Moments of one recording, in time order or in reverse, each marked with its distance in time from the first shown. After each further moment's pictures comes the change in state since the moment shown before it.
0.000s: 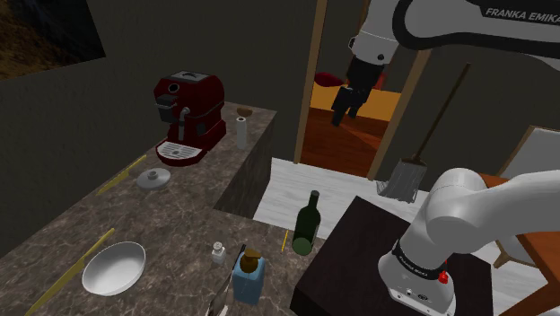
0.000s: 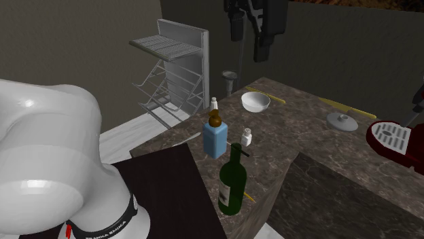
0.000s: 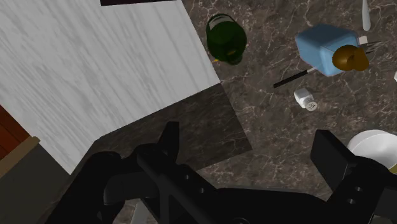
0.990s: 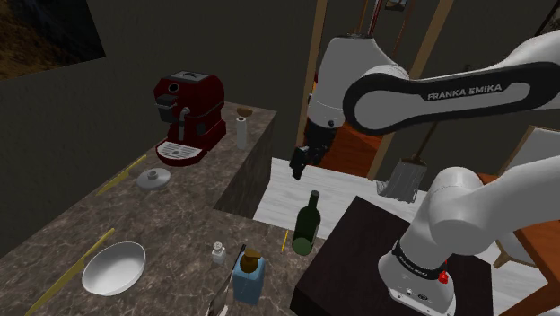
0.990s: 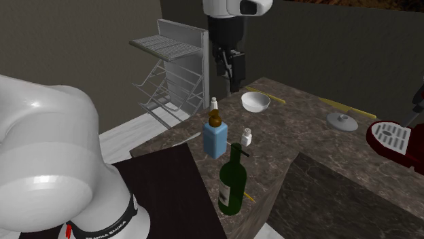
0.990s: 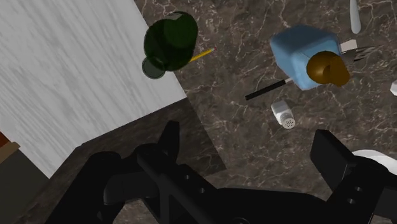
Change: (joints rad) arm 0.090 0.129 0.236 -0.224 0.125 0.358 0.206
